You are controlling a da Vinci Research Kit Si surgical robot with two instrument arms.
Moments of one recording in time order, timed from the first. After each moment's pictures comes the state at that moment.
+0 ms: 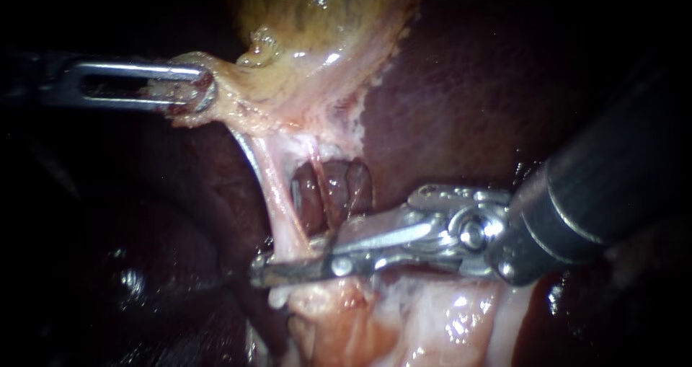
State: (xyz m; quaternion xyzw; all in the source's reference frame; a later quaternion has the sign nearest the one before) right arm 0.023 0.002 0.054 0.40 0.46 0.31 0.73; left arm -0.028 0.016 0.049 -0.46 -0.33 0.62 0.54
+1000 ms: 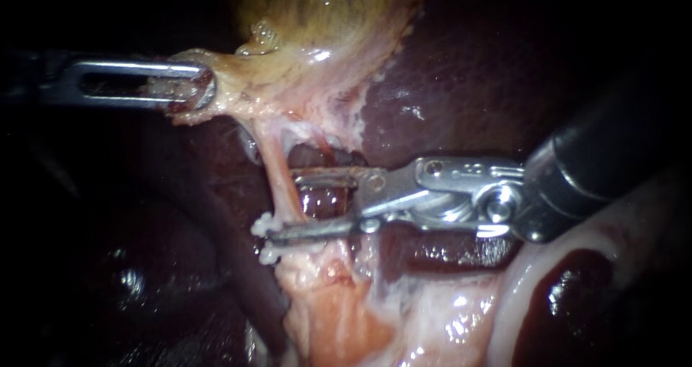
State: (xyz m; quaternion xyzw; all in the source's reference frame) right arm 0.020 0.004 0.058 0.24 0.55 0.19 0.78; left arm -0.028 0.016 0.049 -0.46 -0.33 0.62 0.54
